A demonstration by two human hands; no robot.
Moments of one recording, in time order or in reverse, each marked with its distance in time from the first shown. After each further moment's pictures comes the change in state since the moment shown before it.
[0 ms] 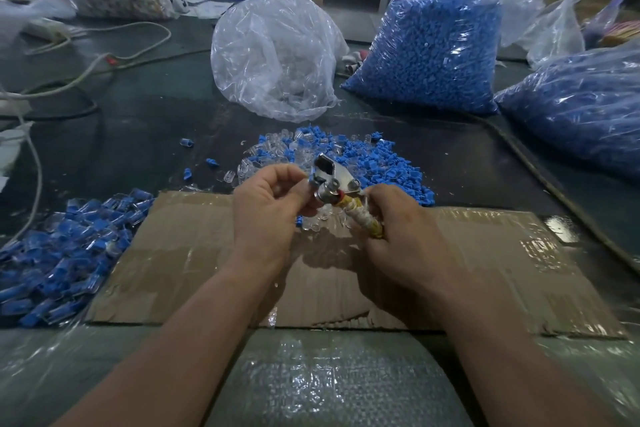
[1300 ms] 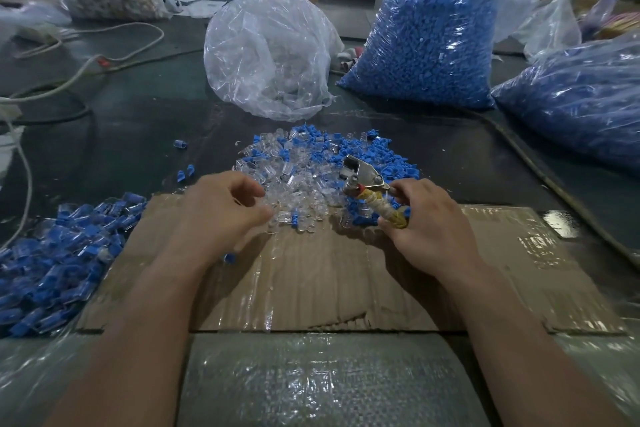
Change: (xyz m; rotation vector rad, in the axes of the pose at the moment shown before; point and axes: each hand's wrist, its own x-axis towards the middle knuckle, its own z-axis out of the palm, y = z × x) left_hand 0.022 0.001 -0.050 0.747 -0.136 -0.121; right_hand 0.003 0.033 -0.007 -0.157 0.076 0.167
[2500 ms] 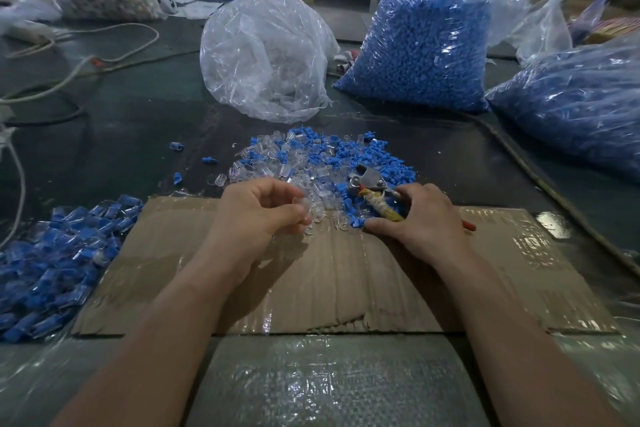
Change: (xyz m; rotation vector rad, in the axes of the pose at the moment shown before) left_hand -0.009 0.018 0.024 -0.661 -0.174 -0.054; right_hand 0.017 0.009 0.007 0.001 -0.091 0.233
